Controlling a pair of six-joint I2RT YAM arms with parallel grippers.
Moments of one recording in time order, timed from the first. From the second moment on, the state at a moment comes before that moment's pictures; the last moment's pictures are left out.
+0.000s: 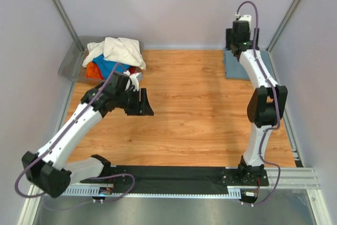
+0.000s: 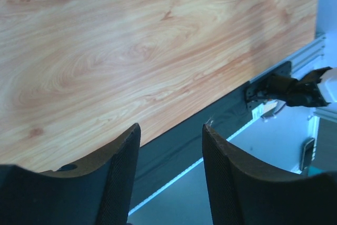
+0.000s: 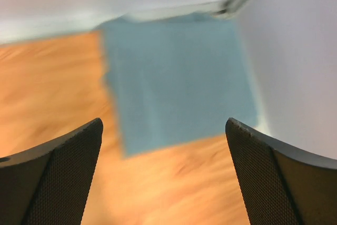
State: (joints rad) left arm -0.49 1.20 1.18 -0.91 0.37 -0.47; right arm 0.05 2.10 2.00 -0.43 0.53 -0.06
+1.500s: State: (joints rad) left arm -0.46 0.00 0.04 -0.10 0.52 -1.40; right arm 0.30 0.01 0.13 -0.45 -0.43 1.20
